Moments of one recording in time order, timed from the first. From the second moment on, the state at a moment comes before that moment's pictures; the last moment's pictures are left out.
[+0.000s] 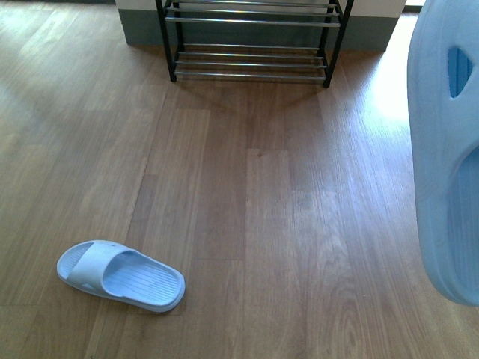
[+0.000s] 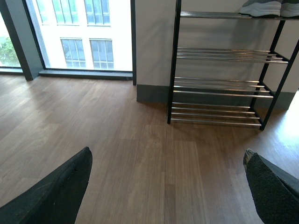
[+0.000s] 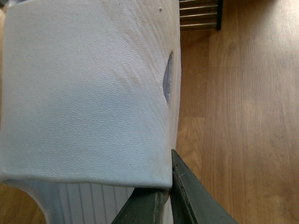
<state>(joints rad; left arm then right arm) 0.00 0.02 0.01 0.00 0.00 0.00 -0.09 0.97 0.26 0.27 -0.20 0.14</state>
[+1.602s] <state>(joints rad) -0.21 2.90 1.00 0.72 -0.27 -0.24 -0.09 0.97 0.26 0.27 -0.20 0.14</state>
